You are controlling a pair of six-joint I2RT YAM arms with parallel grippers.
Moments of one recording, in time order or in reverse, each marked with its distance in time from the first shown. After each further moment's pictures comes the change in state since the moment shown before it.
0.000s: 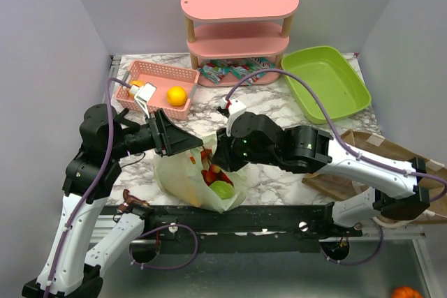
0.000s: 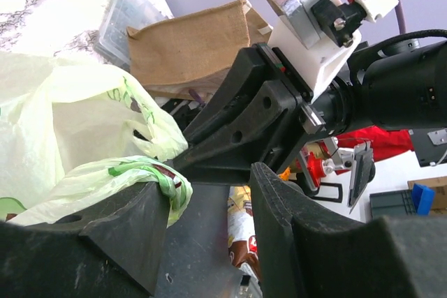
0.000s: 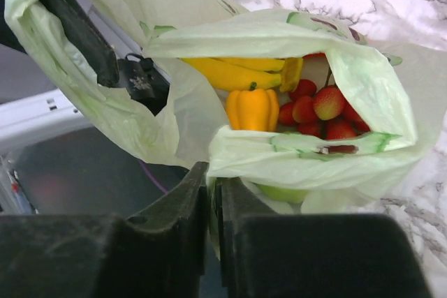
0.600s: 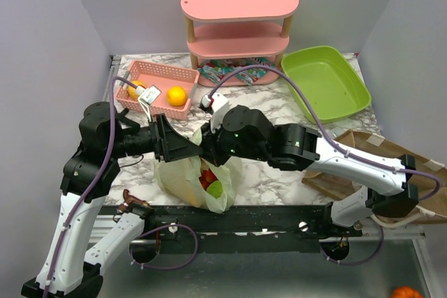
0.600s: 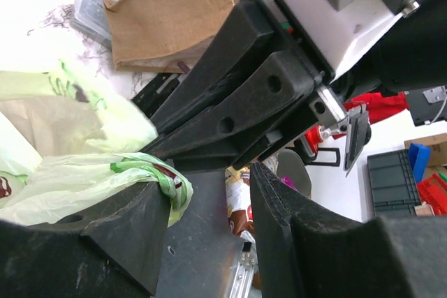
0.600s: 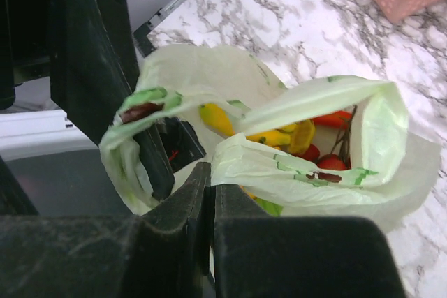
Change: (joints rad) left arm 0.000 0.022 0.042 -0.068 0.111 0.071; right arm 0.000 0.053 0.048 0.156 -0.011 -0.197
